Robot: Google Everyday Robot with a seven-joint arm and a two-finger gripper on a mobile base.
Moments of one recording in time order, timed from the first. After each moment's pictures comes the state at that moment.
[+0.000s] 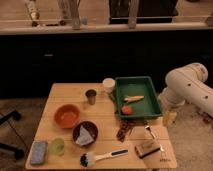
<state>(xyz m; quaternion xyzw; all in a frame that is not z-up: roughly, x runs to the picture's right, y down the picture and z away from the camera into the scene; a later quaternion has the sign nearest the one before) 0.286 0.110 0.683 -0.28 0.02 0.02 0.96</state>
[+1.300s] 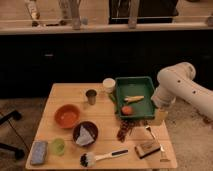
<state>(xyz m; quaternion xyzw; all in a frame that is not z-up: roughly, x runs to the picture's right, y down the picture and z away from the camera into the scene) 0.253 0.114 0.710 -0.31 0.00 0.04 0.95</state>
